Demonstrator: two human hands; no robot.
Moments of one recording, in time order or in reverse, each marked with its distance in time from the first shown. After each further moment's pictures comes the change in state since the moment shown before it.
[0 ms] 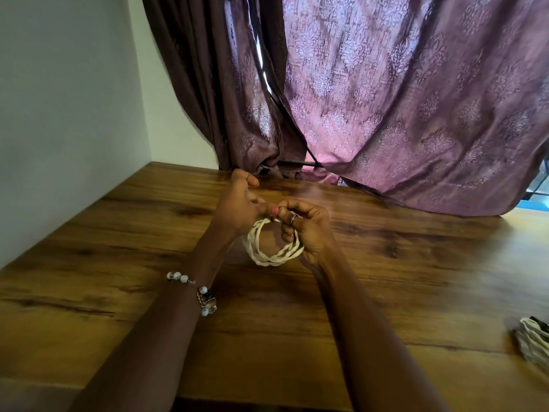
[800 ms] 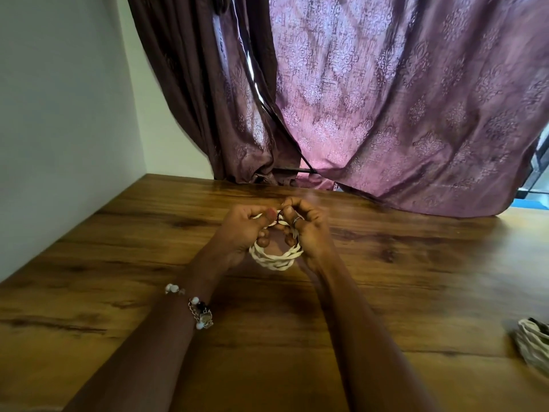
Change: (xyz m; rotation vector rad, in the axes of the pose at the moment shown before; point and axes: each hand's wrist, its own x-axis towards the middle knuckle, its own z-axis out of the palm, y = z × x) left_hand -0.005 -0.011 0.023 -0.471 -0.151 -0.206; right_hand -0.001 -0.010 -0.003 -0.090 0.051 -0.128
